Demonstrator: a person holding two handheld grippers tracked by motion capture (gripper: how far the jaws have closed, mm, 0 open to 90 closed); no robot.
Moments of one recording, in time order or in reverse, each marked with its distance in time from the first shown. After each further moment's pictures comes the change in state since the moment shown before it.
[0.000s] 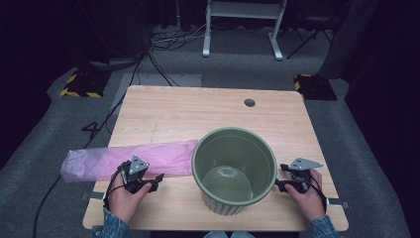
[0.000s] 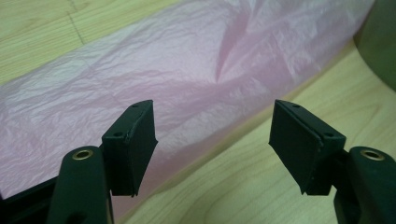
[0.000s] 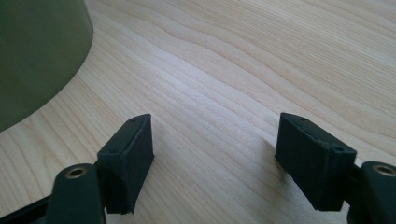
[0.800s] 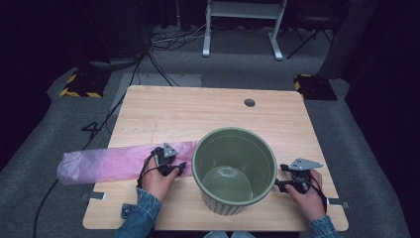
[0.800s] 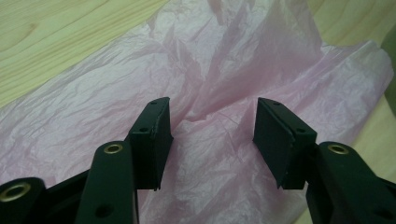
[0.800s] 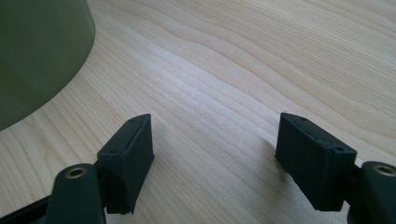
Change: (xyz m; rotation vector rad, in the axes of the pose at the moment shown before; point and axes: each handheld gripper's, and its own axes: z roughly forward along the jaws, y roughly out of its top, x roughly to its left) left arm -0.023 0.035 0.072 0.080 -0.023 0.084; right arm 0.000 0.000 0.000 0.000 0.005 -0.005
